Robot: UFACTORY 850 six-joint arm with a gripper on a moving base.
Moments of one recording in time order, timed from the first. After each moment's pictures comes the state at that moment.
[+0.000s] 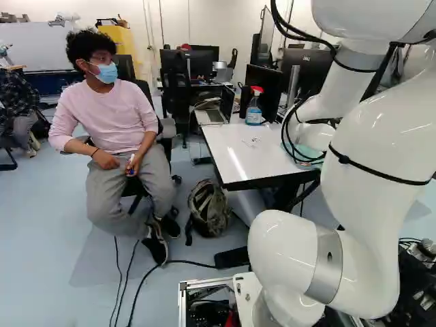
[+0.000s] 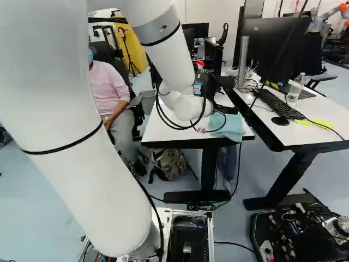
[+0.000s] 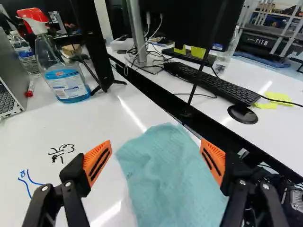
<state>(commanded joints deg) -32.1 -5.0 -32.1 0.0 37.8 0.0</state>
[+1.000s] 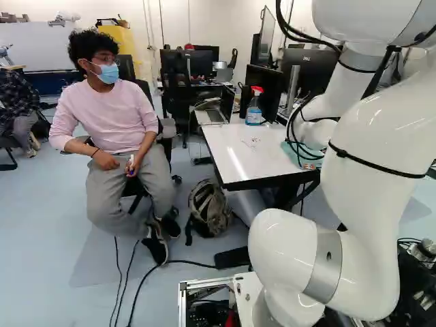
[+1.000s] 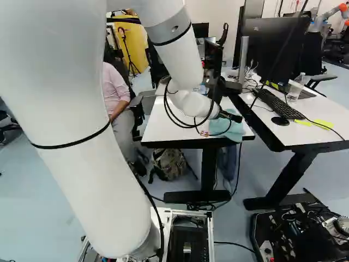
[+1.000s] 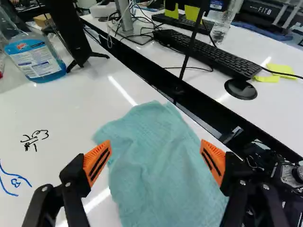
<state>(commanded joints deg) -35.0 -8.1 -35.4 0.0 28.0 0.0</state>
